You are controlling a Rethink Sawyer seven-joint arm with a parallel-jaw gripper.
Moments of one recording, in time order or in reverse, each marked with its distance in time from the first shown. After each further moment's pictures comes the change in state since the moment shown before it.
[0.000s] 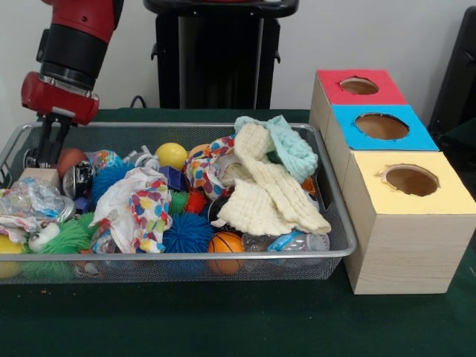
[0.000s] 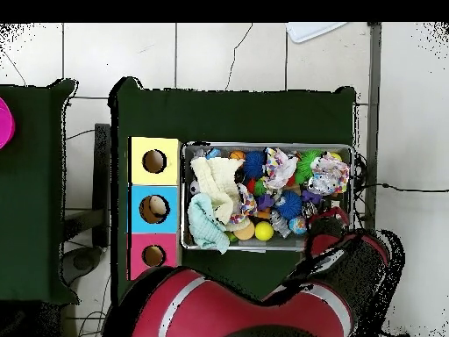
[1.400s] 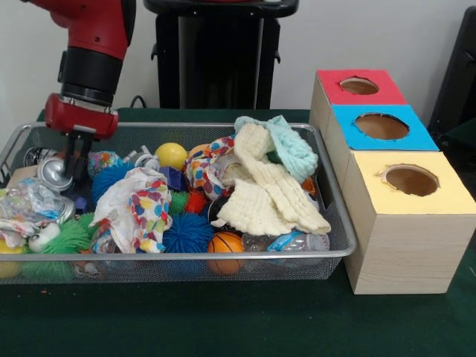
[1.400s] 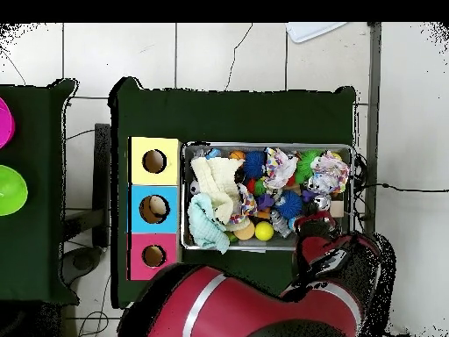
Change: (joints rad) arm -0.044 0.000 0.098 0.034 0.012 -0.005 0.000
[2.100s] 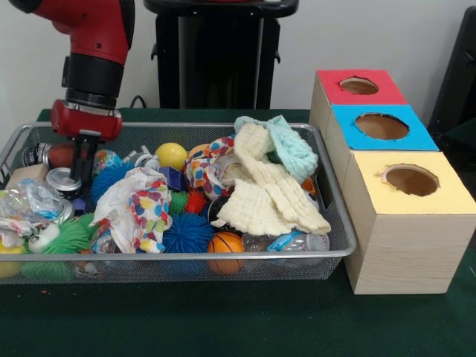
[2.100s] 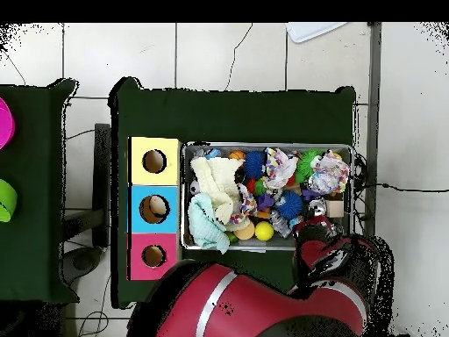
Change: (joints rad) arm -0.029 0.010 0.040 0.010 -0.047 0.007 0.000
